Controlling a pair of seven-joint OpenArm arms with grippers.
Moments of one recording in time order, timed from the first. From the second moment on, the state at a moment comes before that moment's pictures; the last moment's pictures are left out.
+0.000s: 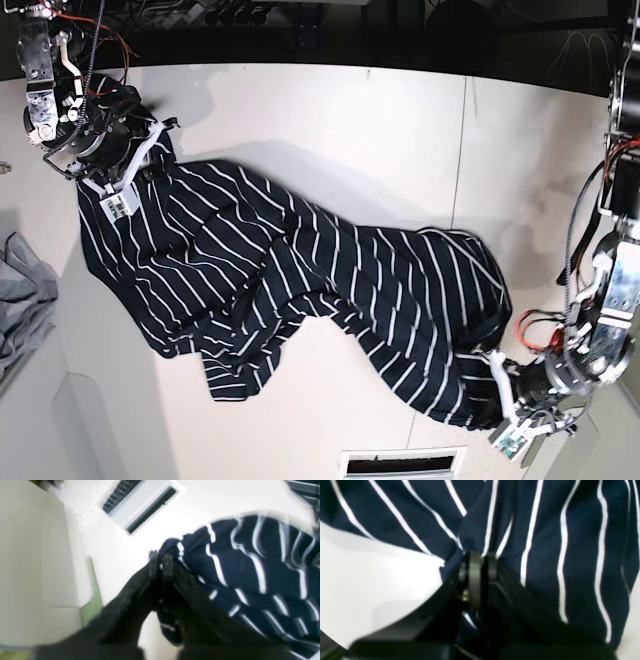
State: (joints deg) left arm -31.6 -29.1 16.2 67.1 -6.4 -25.5 19.2; right arm -10.5 20.0 -2.1 83.9 14.1 22.3 -39.0
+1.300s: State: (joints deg) left arm -12.5 -18.2 -3.7 54.8 -32.9 -29.3 36.7; right arm -10.6 17.5 -2.0 83.9 14.9 22.1 -38.9
